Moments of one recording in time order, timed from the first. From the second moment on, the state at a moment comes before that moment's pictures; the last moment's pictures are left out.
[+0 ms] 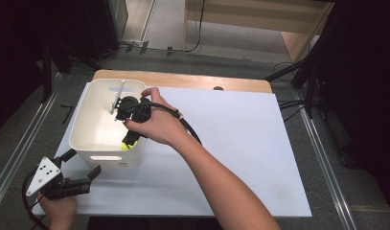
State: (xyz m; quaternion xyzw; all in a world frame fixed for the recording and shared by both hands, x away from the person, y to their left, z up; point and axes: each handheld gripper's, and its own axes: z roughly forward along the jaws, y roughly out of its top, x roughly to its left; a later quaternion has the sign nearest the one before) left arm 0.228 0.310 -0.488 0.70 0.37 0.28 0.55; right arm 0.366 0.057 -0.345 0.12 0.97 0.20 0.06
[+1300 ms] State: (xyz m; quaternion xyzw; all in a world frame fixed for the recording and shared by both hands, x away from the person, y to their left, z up) left arm 0.227 0.309 -0.488 0.70 0.37 0.28 0.54; right arm 0.341 -0.047 -0.365 0.22 0.94 0.24 0.07
